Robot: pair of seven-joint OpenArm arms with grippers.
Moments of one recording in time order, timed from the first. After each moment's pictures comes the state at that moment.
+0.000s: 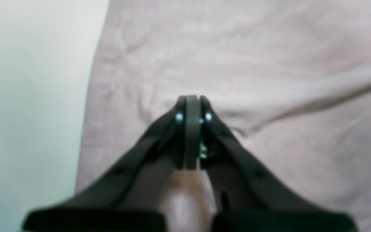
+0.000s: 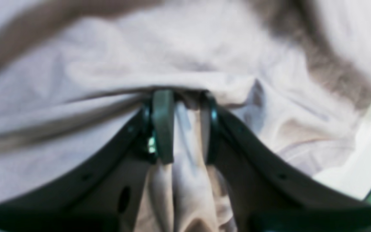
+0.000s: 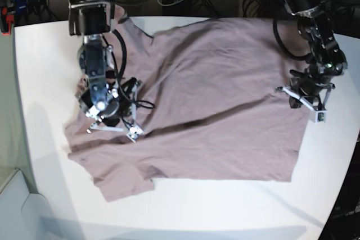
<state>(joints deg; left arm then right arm) -1.3 -8.0 -29.3 83.0 -11.5 -27.2 42.7 11.5 -1.0 -0.2 75.7 -25.0 37.3 -49.4</state>
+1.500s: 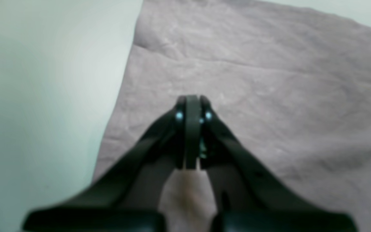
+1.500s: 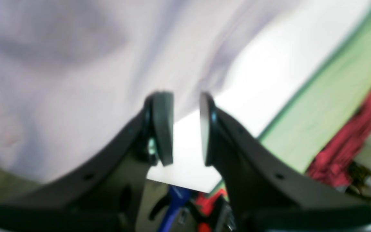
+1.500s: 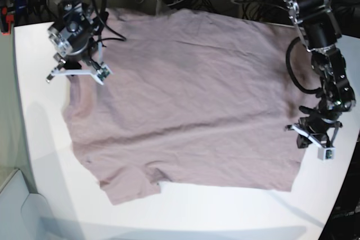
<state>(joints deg) -15.4 -15.3 -23.3 69.1 -11.9 -27.4 33.2 -16.5 8.0 -0.3 116.6 -25.2 38.6 -66.4</state>
